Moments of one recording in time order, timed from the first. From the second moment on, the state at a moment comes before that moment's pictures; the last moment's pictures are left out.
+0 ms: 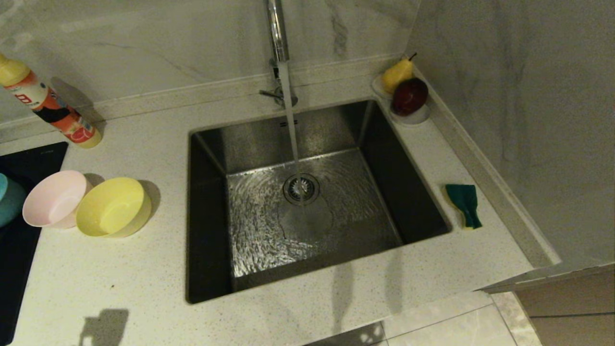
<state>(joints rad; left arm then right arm) 0.00 0.06 -0.35 0.29 0.02 0.05 -0.01 0.00 -0.04 0.09 -0.02 0.01</state>
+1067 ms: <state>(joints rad) 0.00 0.00 -0.03 -0.05 -0.01 0.03 -0.01 0.00 -0.04 0.09 -0.02 0.01</state>
